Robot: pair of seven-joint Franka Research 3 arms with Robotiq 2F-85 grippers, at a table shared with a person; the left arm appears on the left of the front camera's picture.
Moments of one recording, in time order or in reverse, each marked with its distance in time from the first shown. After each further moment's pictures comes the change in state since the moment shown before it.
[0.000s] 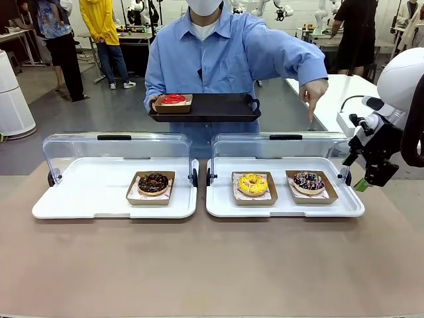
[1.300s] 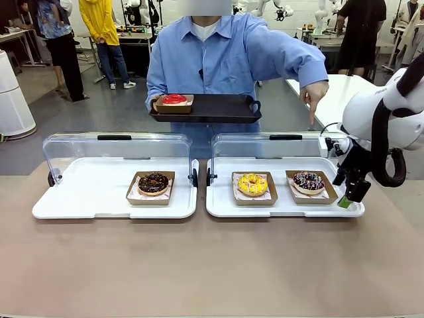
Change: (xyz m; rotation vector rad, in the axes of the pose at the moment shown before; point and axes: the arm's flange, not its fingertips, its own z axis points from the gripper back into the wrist) left arm 0.000 0.000 0.000 0.000 0.000 0.000; right arm -0.002 -0.024 -0.082 0.064 0.114 -0.163
